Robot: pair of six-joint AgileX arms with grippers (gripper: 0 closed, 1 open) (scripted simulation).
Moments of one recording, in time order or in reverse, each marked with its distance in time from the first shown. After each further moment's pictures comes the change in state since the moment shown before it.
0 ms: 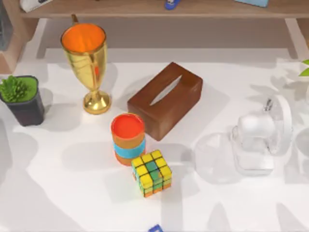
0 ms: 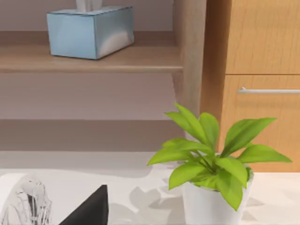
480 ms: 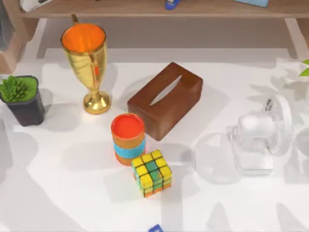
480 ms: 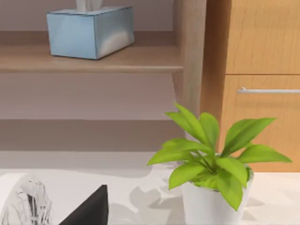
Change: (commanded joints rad) left arm 0.000 0.000 0.000 0.000 0.000 0.000; right arm 0.000 0.000 0.000 0.000 0.000 0.000
